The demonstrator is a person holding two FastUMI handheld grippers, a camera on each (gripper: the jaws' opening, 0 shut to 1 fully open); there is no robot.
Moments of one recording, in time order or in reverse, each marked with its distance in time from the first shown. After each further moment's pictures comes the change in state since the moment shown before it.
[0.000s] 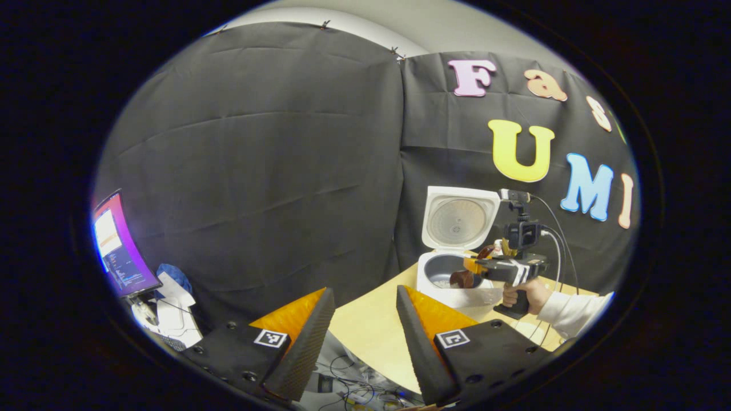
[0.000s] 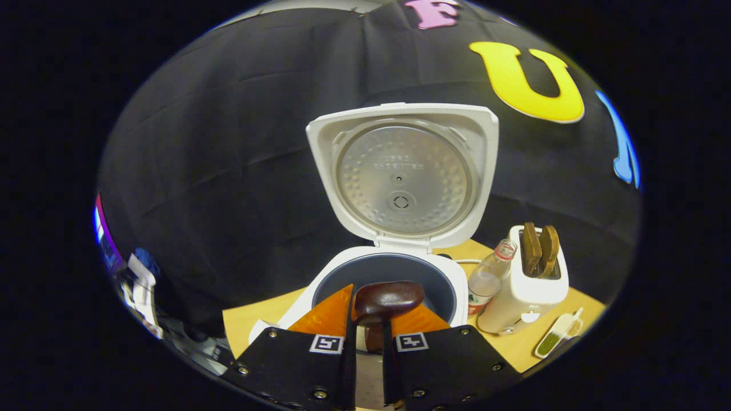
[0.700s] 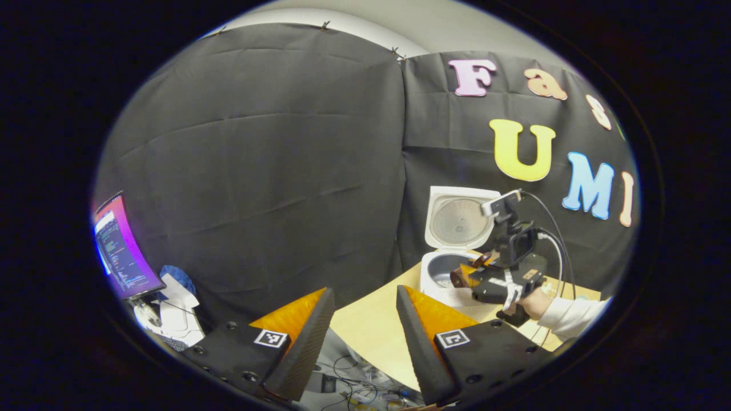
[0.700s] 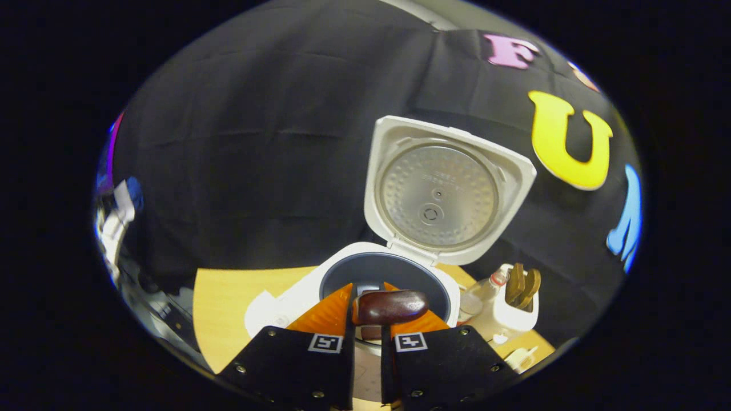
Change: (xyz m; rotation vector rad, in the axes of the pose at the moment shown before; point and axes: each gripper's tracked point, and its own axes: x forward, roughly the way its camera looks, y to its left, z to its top) left arm -0.005 0.008 0.000 0.000 -0.003 0.013; right arm -0.014 0.017 0.002 -0.093 -0.023 -0.043
